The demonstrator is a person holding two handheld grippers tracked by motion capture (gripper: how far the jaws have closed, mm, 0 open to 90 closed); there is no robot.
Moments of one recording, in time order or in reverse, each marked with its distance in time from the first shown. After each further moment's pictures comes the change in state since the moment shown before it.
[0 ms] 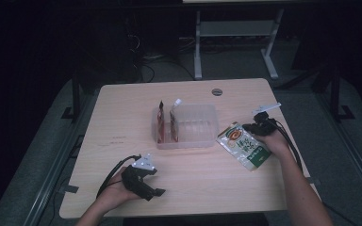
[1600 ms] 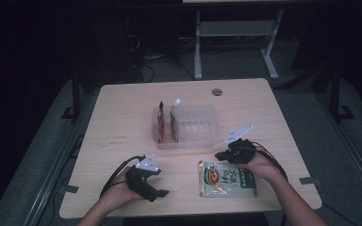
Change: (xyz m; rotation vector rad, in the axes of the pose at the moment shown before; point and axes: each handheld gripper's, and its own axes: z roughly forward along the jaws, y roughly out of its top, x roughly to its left) left arm -0.006 0.009 0.004 -0.007 -0.016 0.043; right arm 0.131 -0.007 -0.024 0.052 0.294 -0.317
